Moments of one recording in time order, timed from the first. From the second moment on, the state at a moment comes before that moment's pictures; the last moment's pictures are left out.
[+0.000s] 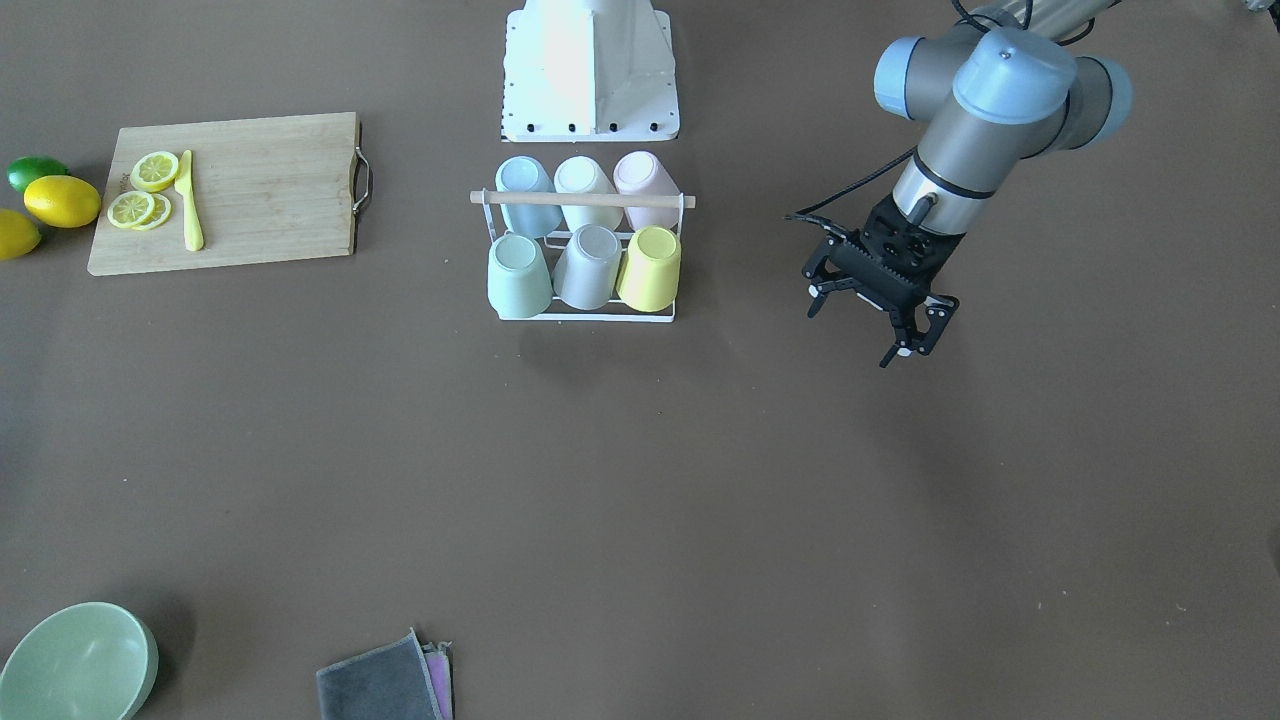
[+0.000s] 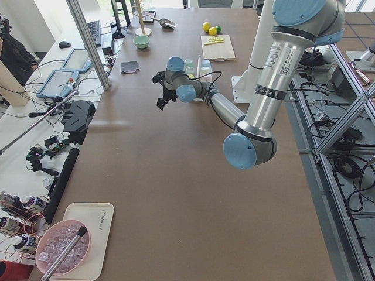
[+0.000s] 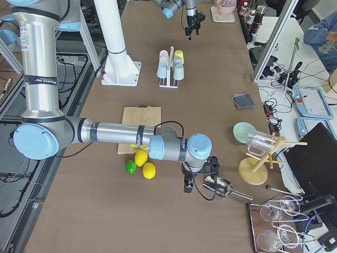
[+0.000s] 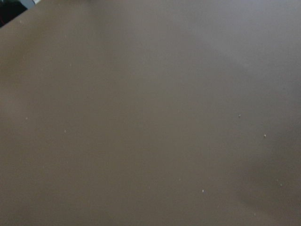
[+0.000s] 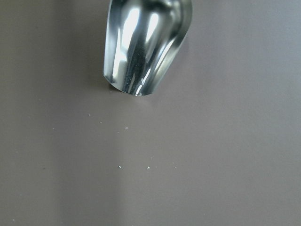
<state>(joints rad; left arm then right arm) -0.83 -1.92 -1.81 -1.77 -2.03 -0.34 1.57 -1.59 1.52 -1.57 2.34 0.01</state>
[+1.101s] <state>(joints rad) -1.27 -1.54 -1.72 -1.56 -2.21 -0.24 1.58 -1.60 1.53 -1.57 2.34 0.01</state>
